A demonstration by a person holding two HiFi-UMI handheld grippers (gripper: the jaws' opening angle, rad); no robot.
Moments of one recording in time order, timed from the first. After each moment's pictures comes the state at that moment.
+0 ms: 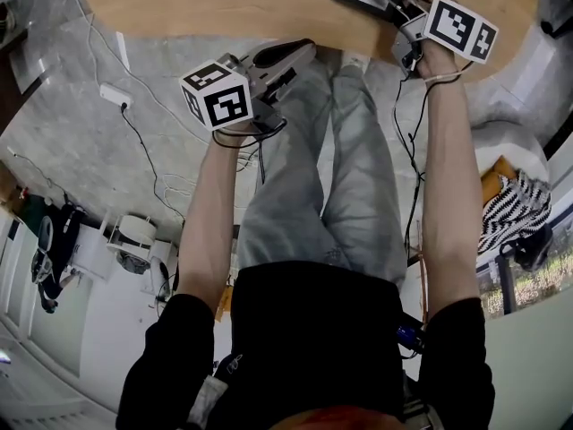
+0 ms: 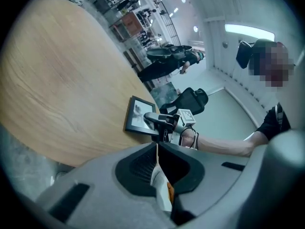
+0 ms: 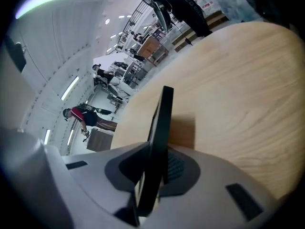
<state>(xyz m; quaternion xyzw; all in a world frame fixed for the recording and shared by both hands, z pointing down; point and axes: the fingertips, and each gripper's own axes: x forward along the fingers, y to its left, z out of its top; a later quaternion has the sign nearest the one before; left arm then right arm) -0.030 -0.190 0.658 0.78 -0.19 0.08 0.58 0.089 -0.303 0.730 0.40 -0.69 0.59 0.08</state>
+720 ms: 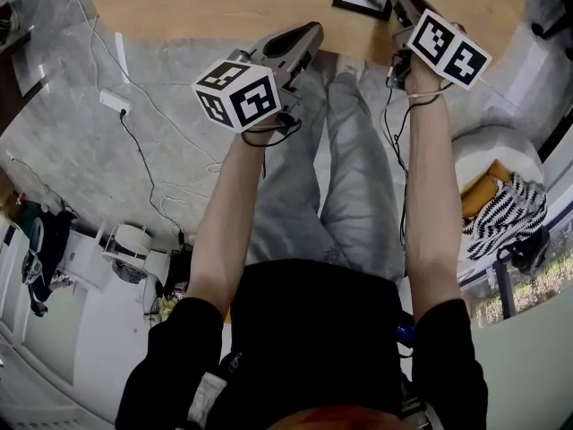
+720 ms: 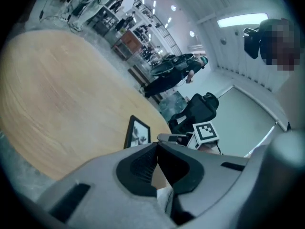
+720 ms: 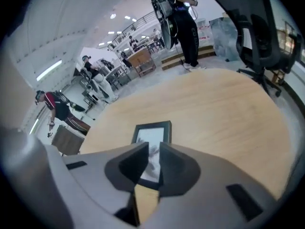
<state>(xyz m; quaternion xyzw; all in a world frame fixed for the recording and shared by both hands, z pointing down) -0.015 -0.227 0.637 0.79 -0.31 0.08 0.52 0.143 -0.288 0.709 0.57 -0.64 0.49 0.17</state>
